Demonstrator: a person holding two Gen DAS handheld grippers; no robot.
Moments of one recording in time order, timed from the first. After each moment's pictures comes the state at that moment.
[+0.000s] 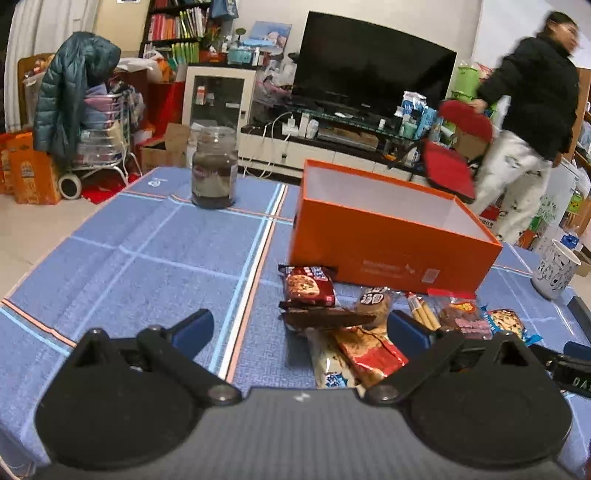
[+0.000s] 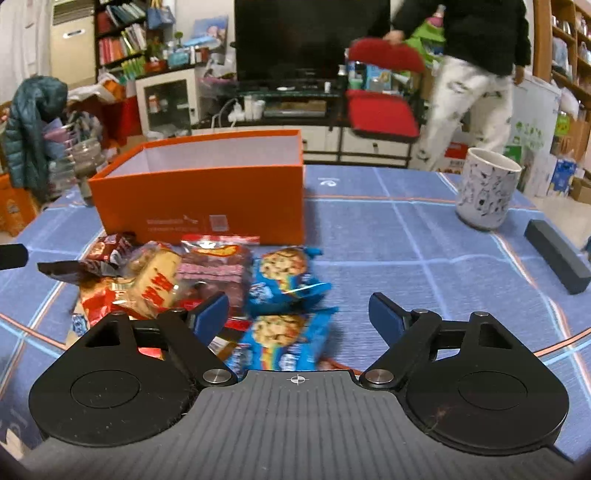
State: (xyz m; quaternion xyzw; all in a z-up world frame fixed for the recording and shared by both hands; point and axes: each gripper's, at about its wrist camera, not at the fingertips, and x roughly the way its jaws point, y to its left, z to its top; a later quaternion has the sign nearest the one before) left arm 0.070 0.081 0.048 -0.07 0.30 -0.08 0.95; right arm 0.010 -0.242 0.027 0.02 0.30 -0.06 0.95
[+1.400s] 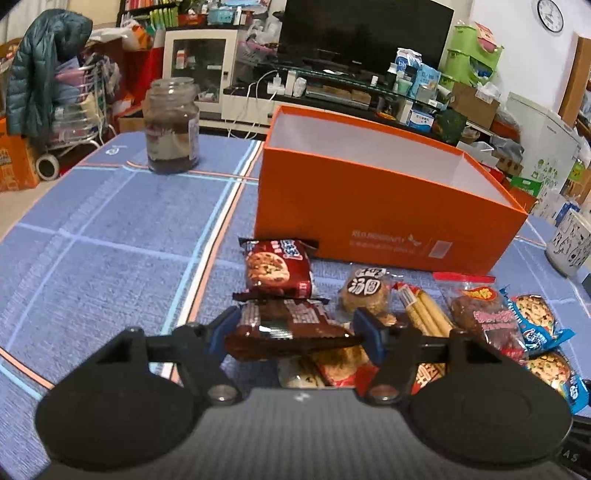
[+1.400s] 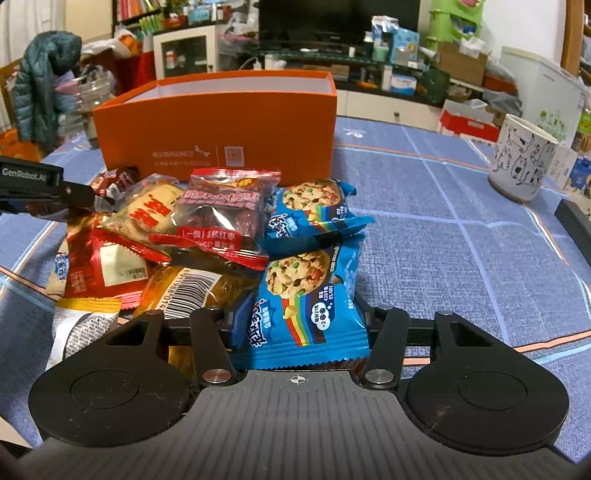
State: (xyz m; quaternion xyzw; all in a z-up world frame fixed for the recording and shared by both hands) left arm 0.135 0.042 0.010 -0.06 0.36 -0.10 0.93; right arm 0.030 -0.236 -0.017 -0.01 0.36 -0.03 0.93
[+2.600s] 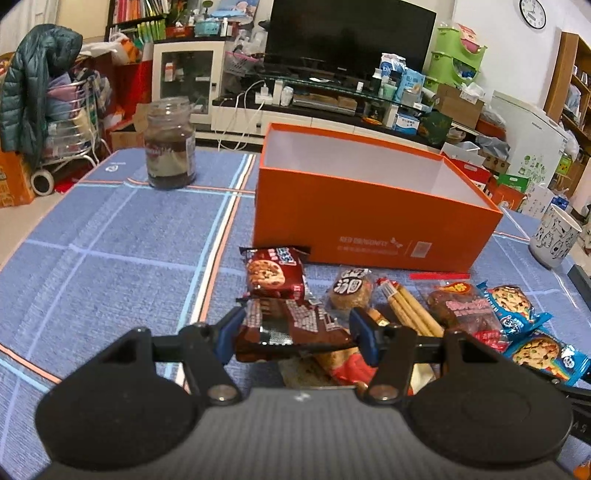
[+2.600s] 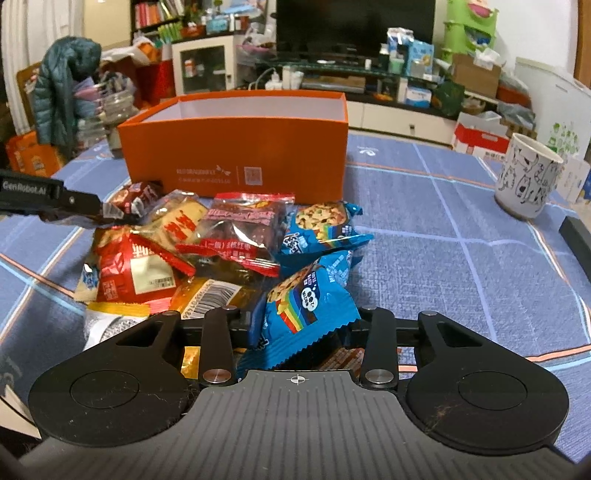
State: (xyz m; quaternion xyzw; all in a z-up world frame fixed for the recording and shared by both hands) left arm 0.113 0.048 0.031 -0.04 0.34 -0.11 0.93; right arm 0.015 -0.239 0.005 -0.01 0.34 0.00 0.94
